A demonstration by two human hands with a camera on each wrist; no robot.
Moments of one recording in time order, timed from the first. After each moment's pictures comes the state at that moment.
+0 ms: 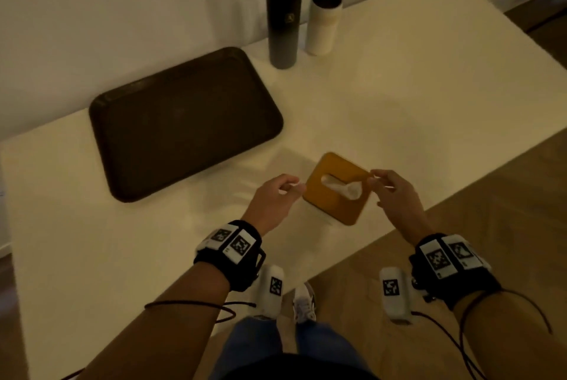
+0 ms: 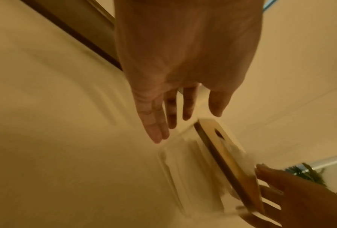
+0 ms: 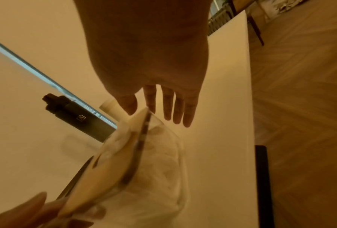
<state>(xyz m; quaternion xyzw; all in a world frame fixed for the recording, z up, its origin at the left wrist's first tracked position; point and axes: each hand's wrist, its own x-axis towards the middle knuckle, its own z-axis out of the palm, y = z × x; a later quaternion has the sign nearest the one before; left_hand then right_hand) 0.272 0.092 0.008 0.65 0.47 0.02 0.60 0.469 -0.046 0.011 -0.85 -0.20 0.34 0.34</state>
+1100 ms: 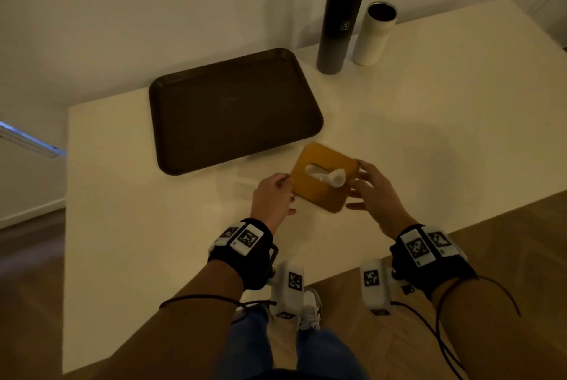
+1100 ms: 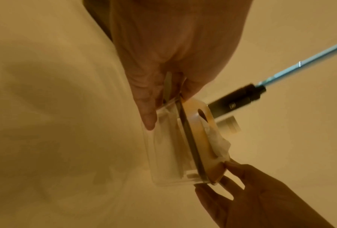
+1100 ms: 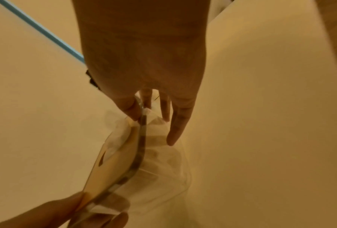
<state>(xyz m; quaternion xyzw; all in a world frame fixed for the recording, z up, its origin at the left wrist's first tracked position) 0.227 0.091 0.015 0.48 0.60 0.15 0.62 0.405 0.013 0.021 -0.74 -0.24 0.48 0.41</state>
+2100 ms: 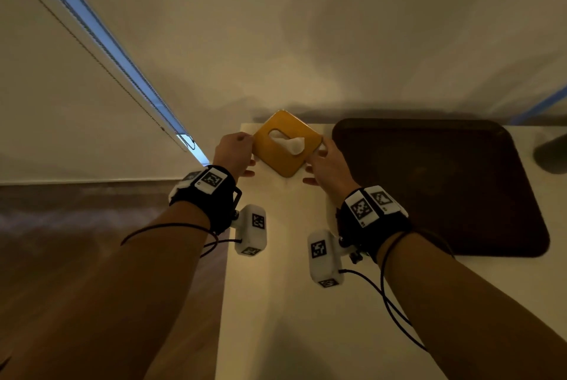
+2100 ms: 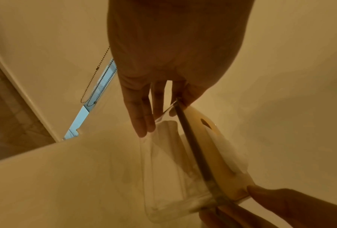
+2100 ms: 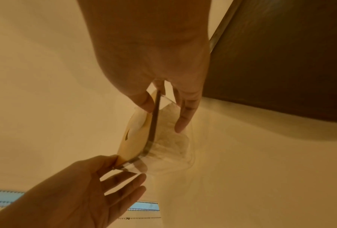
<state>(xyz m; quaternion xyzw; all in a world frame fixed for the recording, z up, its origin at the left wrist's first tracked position) -0.139 0.428 0.031 0.39 0.72 0.25 0.52 0.030 0.389 0.012 -0.68 -0.34 0.56 0.33</state>
